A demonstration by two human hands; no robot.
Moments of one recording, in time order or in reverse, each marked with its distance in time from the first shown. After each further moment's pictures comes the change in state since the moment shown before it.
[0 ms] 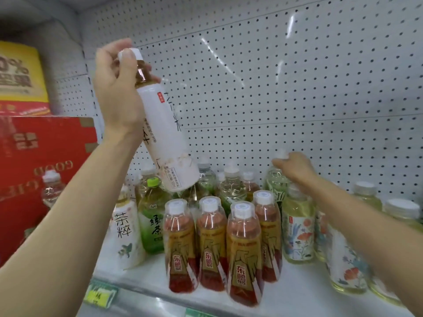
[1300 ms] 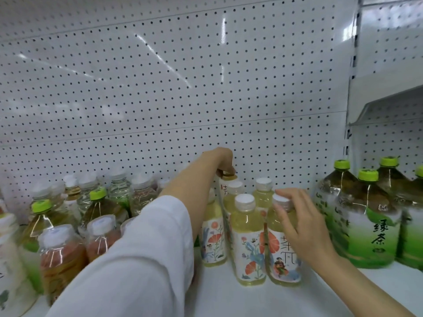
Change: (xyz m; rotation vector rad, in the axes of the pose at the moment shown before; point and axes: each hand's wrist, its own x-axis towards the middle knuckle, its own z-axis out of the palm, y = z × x) left_hand -0.133 -0.174 0.311 1.138 -1.475 -0.358; right_hand -0.096 0.183 -0.112 -0.167 0.419 -0.604
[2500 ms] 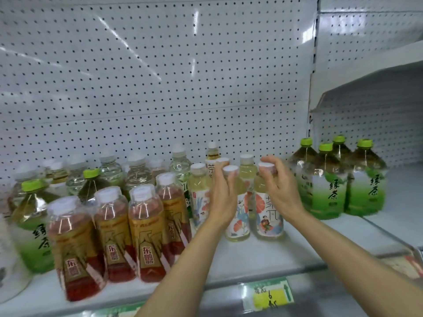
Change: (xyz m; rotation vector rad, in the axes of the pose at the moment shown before) left_hand -0.153 0.037 0.147 -1.154 0.650 0.327; right_hand -0.005 -0.027 -0.004 0.154 0.059 0.247
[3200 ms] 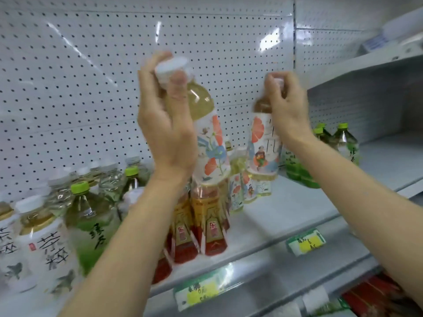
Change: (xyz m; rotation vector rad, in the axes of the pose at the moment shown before) left_hand 0.004 0.126 -0.242 -0.374 0.414 0.598; right_hand 0.027 -0.235 0.024 0.107 0.321 -0.033
